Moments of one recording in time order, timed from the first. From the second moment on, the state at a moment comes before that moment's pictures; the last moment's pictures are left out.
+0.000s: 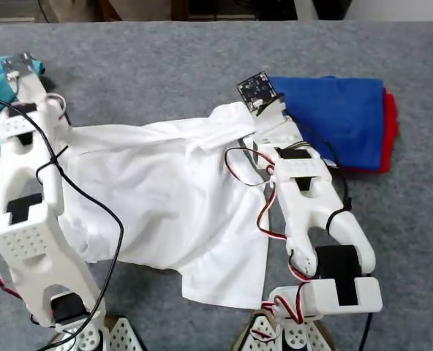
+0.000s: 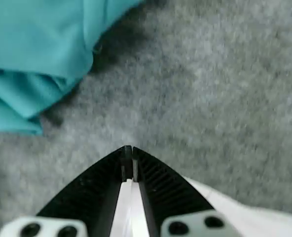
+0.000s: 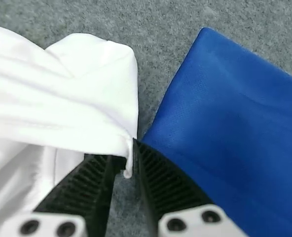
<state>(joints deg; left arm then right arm) -22.2 30.3 -11.4 46.4 -3.7 -6.6 -0.8 41.4 15.8 17.5</state>
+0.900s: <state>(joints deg) -19.6 40.2 -48.1 97.6 -8.7 -6.5 -0.8 41.4 15.8 17.5</state>
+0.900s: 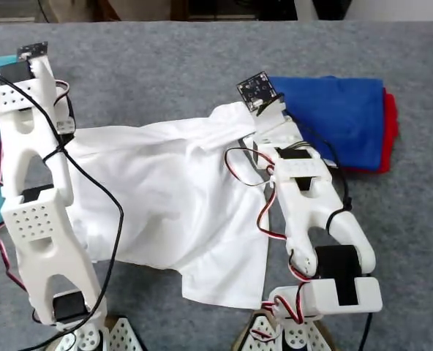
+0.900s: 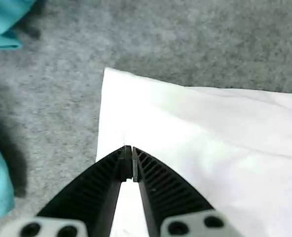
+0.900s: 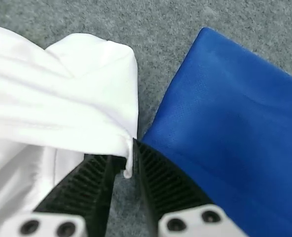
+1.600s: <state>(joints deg) -19.7 35.4 -44.6 97.9 -11.3 -6.5 -0.8 41.4 15.8 17.5</state>
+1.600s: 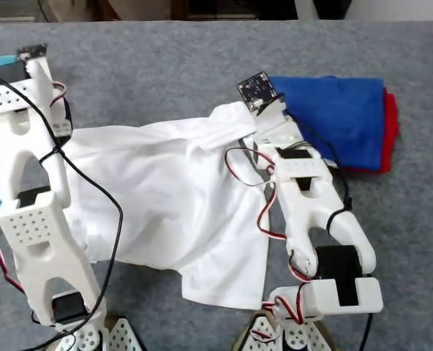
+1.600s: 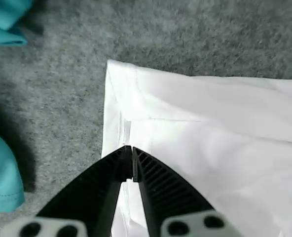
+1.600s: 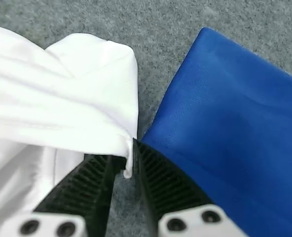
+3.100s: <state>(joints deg) -18.6 41.5 -28.1 66.5 0.5 -6.5 -0.8 41.4 15.8 17.5</state>
